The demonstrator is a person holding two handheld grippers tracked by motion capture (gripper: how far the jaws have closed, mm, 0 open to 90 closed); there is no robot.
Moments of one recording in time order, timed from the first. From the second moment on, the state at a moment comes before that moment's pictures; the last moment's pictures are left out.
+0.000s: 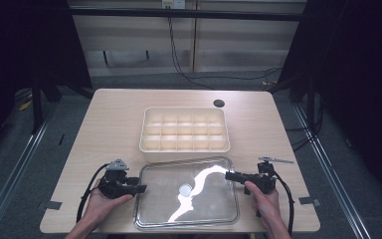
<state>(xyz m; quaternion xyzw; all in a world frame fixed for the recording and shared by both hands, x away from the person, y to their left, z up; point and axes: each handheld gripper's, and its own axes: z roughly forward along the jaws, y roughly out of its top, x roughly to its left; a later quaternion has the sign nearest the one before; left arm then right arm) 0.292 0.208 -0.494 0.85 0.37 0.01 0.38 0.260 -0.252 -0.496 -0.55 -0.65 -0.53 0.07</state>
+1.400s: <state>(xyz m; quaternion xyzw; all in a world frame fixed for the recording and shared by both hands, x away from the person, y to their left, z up) 0.295 0.222 -0.485 0.80 0.39 -0.04 0.46 0.264 -0.239 -0.486 -0.54 -0.67 -0.51 0.02</state>
